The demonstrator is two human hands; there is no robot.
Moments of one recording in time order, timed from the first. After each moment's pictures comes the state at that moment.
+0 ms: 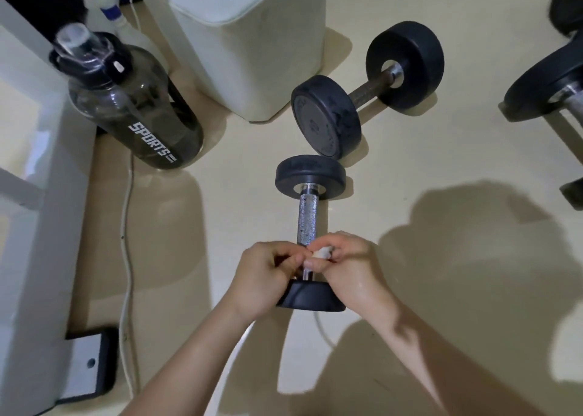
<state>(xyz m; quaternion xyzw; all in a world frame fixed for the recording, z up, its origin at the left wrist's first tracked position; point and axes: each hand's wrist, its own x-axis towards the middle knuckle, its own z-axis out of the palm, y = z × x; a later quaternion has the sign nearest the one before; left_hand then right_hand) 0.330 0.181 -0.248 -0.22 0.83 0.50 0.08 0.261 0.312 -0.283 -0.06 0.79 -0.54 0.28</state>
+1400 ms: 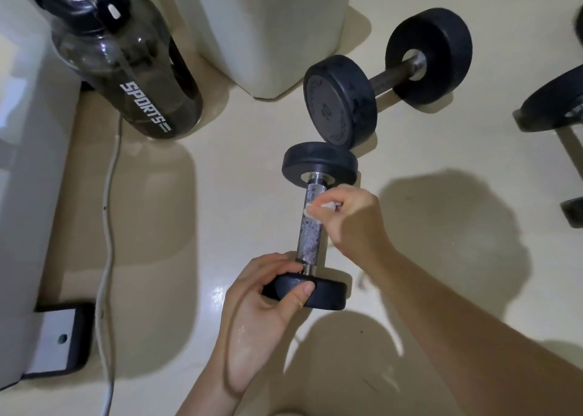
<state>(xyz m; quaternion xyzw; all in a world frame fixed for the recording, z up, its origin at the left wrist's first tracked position) 0.376 0.213 -0.245 -0.30 0.76 0.57 -0.06 0.214 0.292 -0.266 -0.16 0.85 -0.45 0.21</state>
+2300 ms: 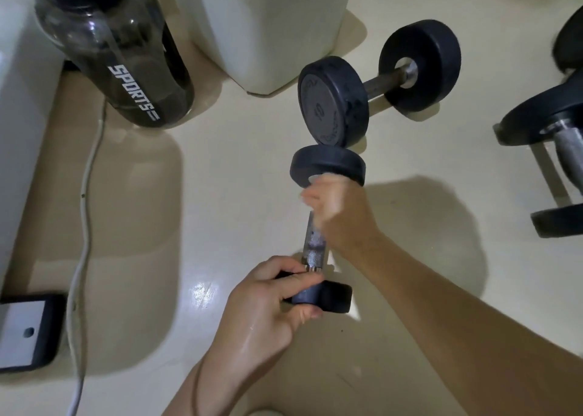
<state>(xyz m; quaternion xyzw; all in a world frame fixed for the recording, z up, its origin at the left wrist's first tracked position) 0.372 0.225 -0.250 -0.19 0.85 0.49 0.01 0.190 0.290 -0.256 -0.37 0.86 -0.30 0.17</state>
